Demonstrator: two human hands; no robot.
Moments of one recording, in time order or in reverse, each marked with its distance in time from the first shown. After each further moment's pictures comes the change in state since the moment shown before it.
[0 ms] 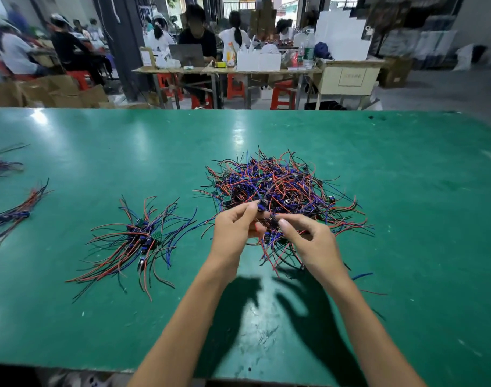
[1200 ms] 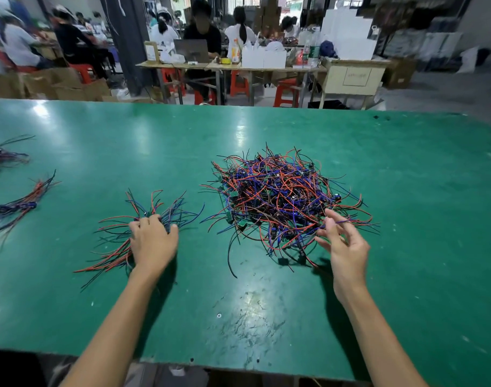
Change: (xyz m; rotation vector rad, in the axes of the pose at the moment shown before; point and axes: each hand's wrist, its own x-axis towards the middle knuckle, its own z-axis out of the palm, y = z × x) left_hand 0.023 -0.018 -0.164 1.290 0.492 -0.102; right_hand -0.011 0.037 -0.002 0.497 0.448 0.147
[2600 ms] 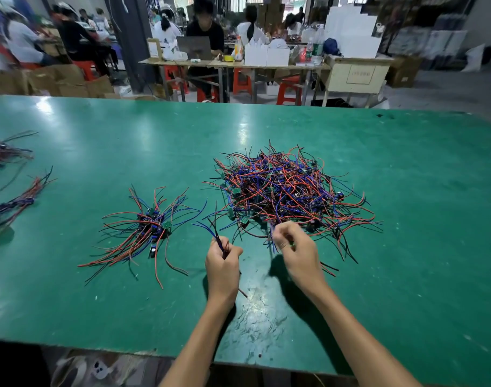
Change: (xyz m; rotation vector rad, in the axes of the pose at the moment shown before) left_hand -0.107 0.060 0.070 -1.140 -0.138 -0.016; right_hand -0.021 0.029 0.037 -0.523 -0.510 -0.267
